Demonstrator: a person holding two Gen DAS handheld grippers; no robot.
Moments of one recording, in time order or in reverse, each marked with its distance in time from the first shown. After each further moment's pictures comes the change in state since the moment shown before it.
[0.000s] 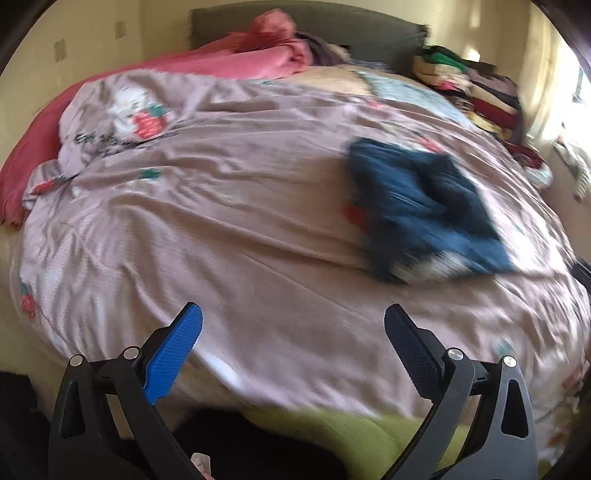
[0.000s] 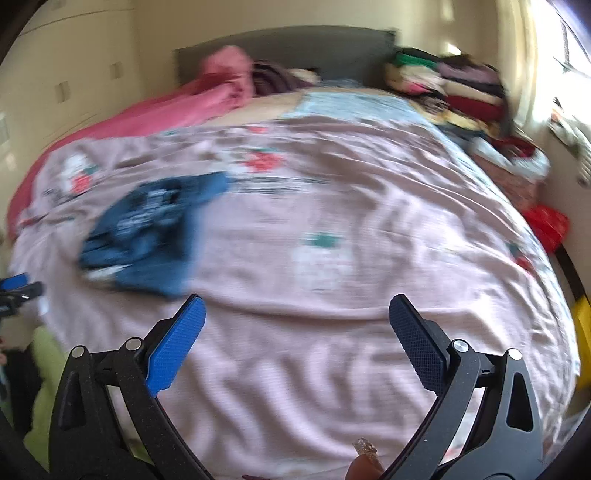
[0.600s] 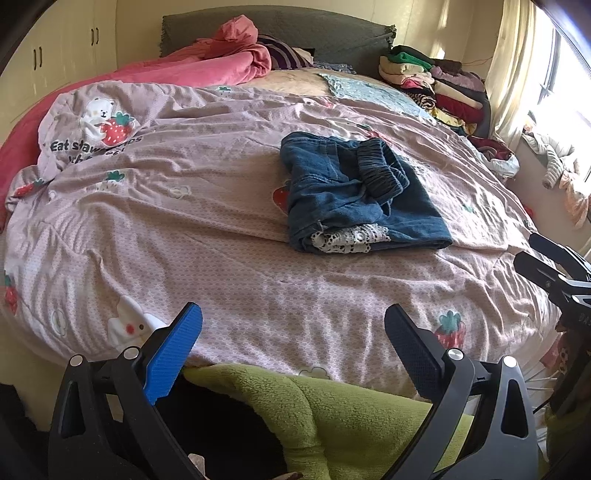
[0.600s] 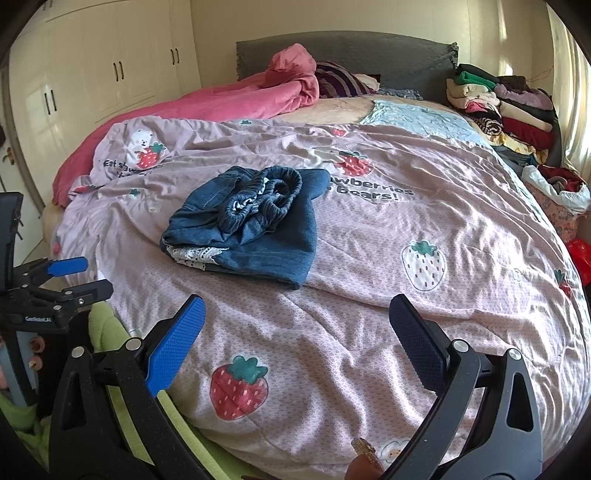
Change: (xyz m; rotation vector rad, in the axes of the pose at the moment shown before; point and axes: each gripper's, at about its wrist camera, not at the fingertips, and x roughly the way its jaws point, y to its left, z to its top) left arm -0.042 -0.056 -0.040 0.069 -0.020 -0.137; right arm -0.033 0.115 -0.020 -0.187 -0.015 0.202
